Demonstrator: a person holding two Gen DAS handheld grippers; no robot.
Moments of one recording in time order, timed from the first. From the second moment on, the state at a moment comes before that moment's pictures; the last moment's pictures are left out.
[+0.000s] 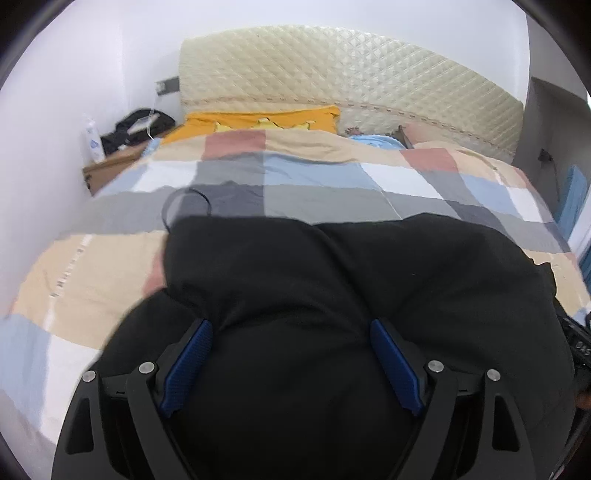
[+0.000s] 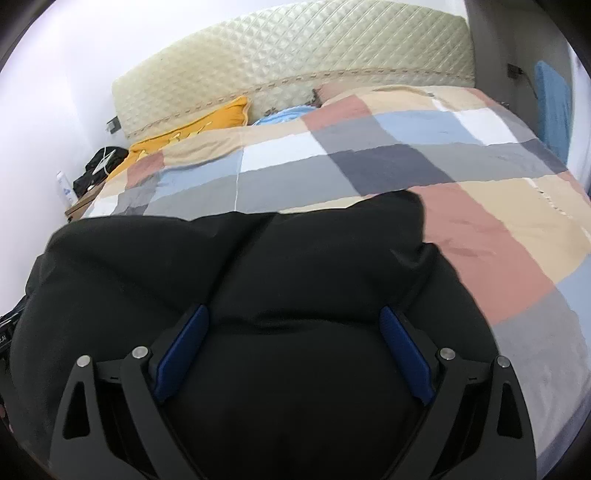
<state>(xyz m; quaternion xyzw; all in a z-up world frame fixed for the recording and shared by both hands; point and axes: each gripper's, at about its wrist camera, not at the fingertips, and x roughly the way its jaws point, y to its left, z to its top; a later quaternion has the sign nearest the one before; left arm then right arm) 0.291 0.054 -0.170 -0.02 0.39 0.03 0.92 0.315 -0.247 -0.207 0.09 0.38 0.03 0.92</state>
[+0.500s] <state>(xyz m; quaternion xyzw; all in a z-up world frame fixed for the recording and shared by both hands) 0.169 0.069 0.004 -0.08 0.27 0.03 0.96 0.182 -0.239 -0.048 0.09 0.26 0.04 0.96</state>
